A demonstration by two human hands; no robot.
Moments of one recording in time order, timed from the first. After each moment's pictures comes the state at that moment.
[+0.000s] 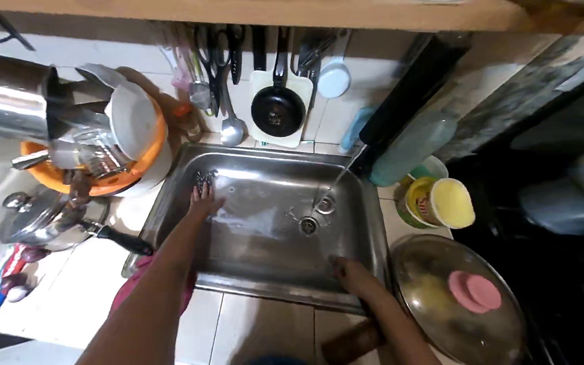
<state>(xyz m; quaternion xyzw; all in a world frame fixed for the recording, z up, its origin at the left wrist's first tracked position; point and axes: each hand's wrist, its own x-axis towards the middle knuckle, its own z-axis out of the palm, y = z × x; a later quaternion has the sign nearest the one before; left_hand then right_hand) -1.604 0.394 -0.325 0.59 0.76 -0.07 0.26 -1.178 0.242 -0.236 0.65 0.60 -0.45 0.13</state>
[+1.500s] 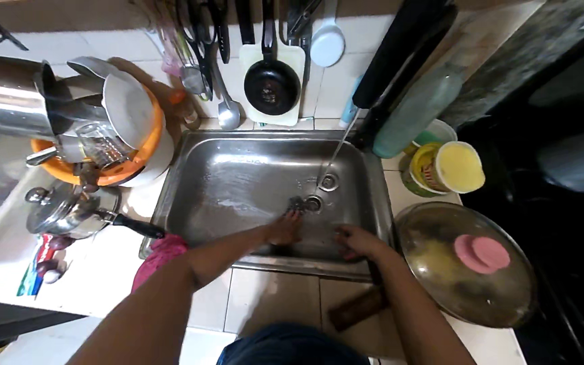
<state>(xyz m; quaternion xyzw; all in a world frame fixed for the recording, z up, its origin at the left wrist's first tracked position) -1.411 0.295 -0.316 0.80 0.41 -0.16 0.40 -1.168 0.255 -0.256 0.66 0.45 -0.60 0.01</state>
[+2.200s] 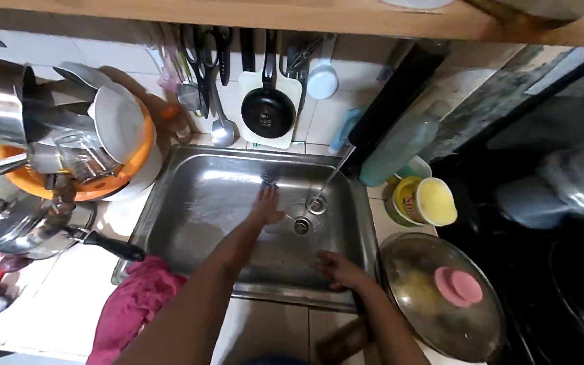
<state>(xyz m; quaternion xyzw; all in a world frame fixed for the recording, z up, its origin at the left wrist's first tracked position) -1.412 0.410 -0.350 0.80 0.55 -0.06 0.24 -1.176 0.249 -0.257 0.66 0.47 -0.59 0.02</state>
